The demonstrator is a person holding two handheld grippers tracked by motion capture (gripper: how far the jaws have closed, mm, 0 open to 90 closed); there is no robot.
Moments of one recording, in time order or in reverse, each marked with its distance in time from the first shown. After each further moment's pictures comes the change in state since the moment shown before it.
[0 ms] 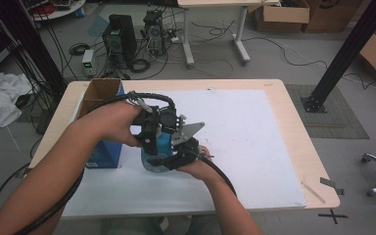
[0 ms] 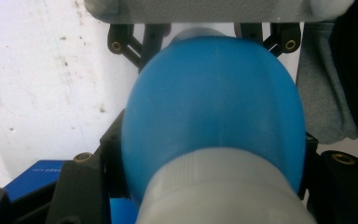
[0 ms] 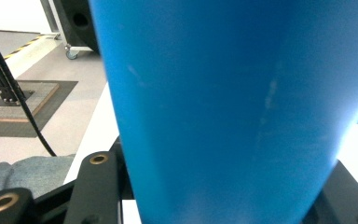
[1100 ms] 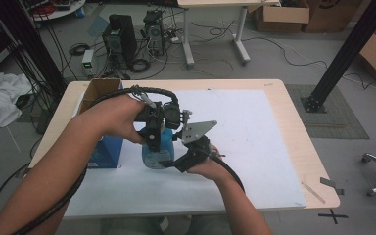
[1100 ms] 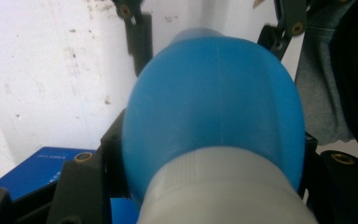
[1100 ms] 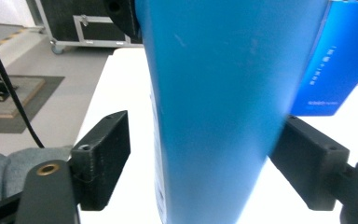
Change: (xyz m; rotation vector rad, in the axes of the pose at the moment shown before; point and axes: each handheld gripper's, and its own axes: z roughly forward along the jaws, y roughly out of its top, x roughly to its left) left arm 0.005 0.007 -0.013 0.029 -0.006 -0.056; right arm 0.003 0.005 -0.031 0.013 -0.055 -0.025
